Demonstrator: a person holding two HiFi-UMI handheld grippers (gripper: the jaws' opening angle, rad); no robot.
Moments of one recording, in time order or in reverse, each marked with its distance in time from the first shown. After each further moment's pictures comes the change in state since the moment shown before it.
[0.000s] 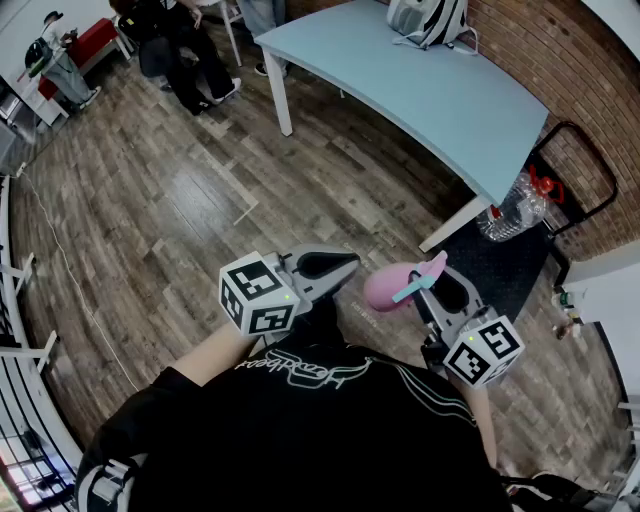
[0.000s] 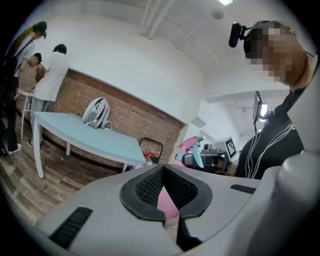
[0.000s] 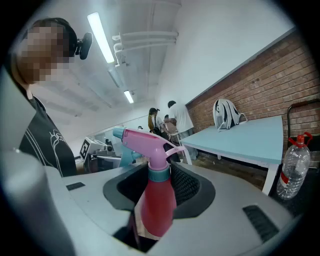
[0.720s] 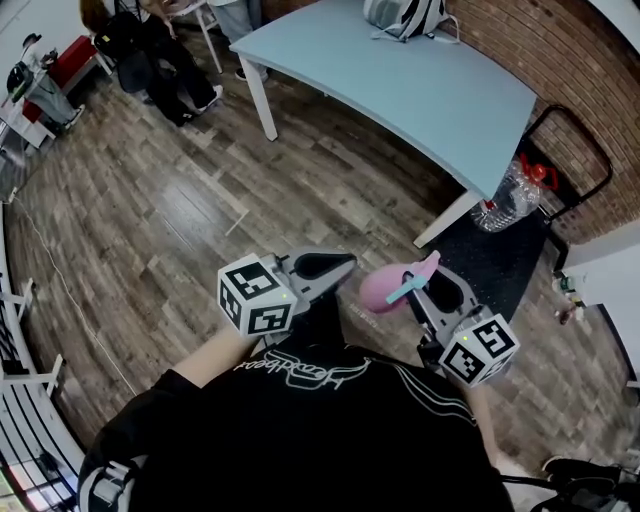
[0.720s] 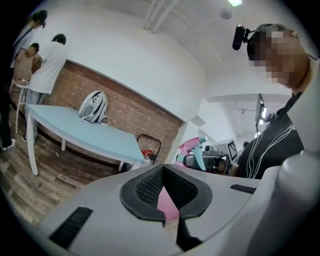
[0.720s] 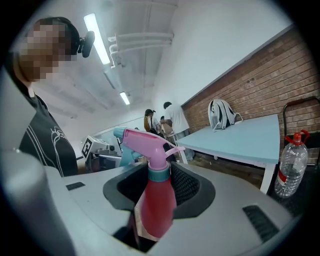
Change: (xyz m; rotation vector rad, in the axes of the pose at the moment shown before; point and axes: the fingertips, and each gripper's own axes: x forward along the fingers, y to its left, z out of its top) left arm 0.032 0.025 0.006 -0.019 0.036 -0.041; right arm 0.010 -0.029 0.002 0.016 -0.024 -0.035
